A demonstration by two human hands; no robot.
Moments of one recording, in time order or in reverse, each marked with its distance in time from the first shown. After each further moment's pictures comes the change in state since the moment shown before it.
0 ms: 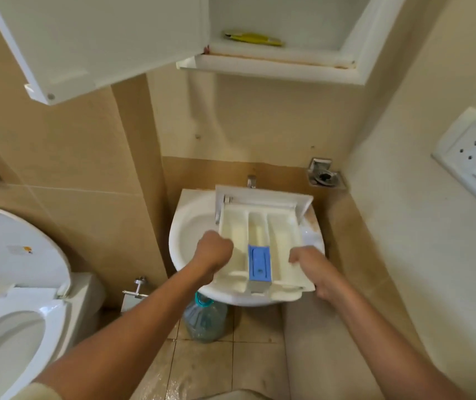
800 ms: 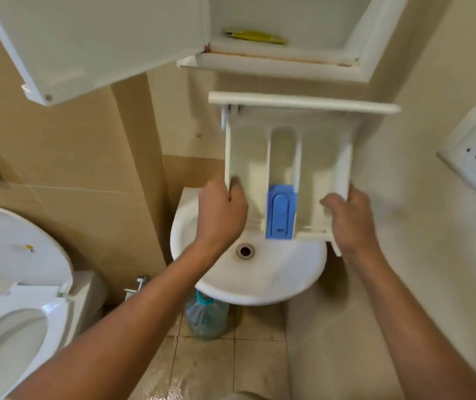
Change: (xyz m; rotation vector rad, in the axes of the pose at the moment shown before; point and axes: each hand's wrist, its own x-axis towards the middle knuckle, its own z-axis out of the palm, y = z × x) left_hand -0.024 0.070 -0.021 -0.159 0.321 0.718; right_hand -0.031 -0.078 -0.035 0.121 0.348 -0.711
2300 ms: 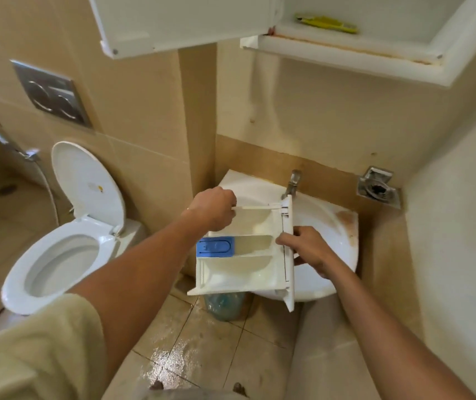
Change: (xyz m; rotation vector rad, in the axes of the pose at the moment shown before) left_hand -0.002 -0.077 -0.021 1.077 -0.472 -0.245; right_hand 0.014 0.110 0.046 -0.179 -0.902 0.324
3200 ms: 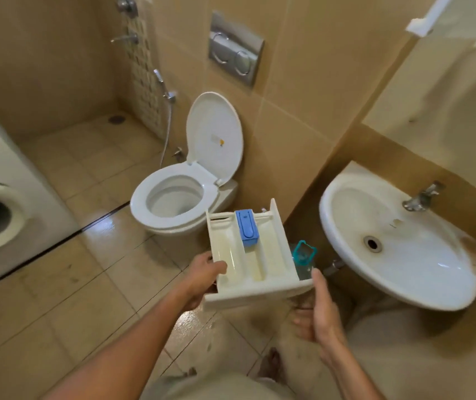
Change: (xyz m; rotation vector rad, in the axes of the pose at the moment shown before) left_hand -0.340 -0.217 0.130 -1.622 0.062 -0.766; right_hand -0.153 0.012 0.313 0.145 0.141 0.499
